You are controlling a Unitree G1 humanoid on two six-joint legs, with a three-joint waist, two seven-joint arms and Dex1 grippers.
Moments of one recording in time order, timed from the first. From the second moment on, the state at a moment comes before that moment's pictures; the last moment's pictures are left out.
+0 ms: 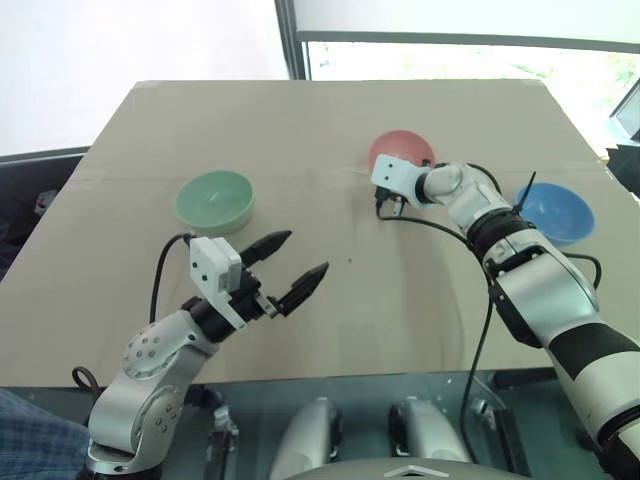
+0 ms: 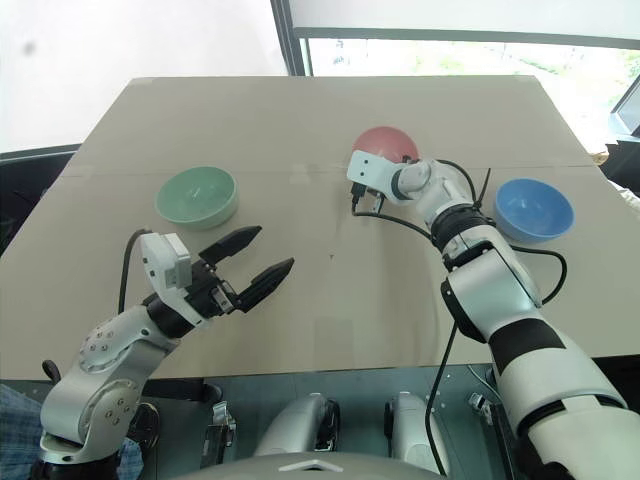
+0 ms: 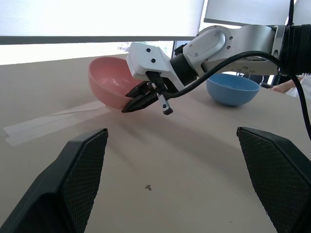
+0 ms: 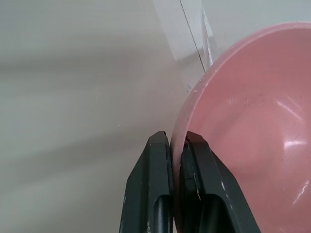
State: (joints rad) left arm 0.11 0.49 0.14 -0.62 -0.62 0.36 -0.63; right arm -1.23 -0.26 0.41 1.13 -0.34 -0.08 0.73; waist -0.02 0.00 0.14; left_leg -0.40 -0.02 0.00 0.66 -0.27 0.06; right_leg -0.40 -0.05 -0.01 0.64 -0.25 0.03
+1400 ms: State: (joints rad) left arm -0.06 0.53 0.14 -0.49 -0.46 0.37 -0.56; right arm -0.66 -0.53 0.09 -0.37 0.22 0.82 1.19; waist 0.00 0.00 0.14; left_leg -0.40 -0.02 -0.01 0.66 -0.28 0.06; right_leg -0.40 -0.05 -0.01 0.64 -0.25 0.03
